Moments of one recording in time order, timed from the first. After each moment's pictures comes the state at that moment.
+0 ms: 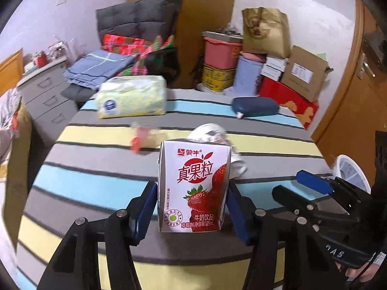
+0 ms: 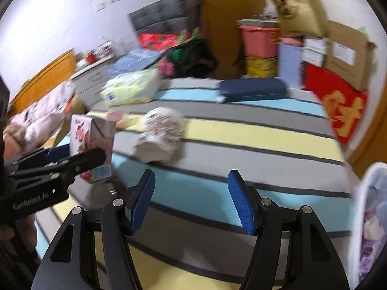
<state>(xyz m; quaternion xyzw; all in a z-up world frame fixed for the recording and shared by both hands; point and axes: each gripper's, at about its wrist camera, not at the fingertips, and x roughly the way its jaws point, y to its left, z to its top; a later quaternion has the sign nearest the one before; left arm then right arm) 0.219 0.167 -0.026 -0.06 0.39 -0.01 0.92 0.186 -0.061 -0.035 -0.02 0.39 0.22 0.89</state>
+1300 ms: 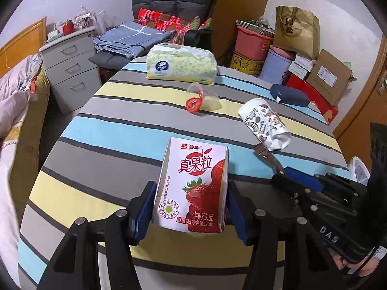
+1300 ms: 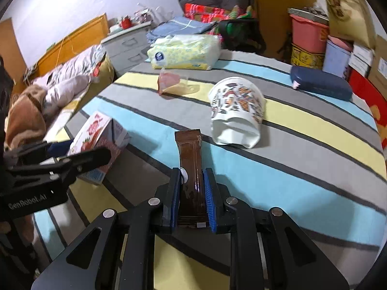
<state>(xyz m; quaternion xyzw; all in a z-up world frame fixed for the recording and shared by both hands) 0.187 0.222 -0.054 -0.11 0.43 0.04 0.89 0.179 0.000 -0.054 -0.06 0.43 0.30 0.85</state>
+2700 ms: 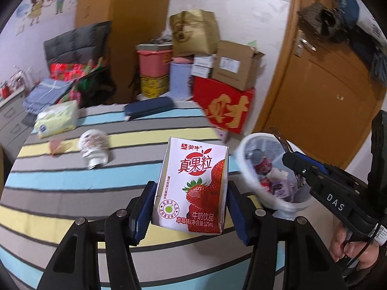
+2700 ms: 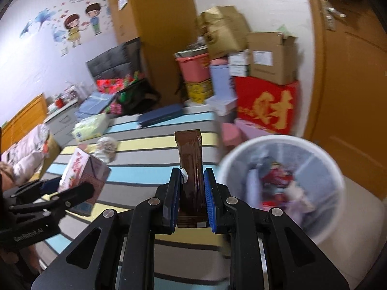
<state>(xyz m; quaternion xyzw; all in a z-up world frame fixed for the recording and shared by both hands) 0.140 -0.032 0.022 -0.02 0.35 -0.14 0.92 0.108 -0.216 0.010 0.05 0.32 0.08 0.94</state>
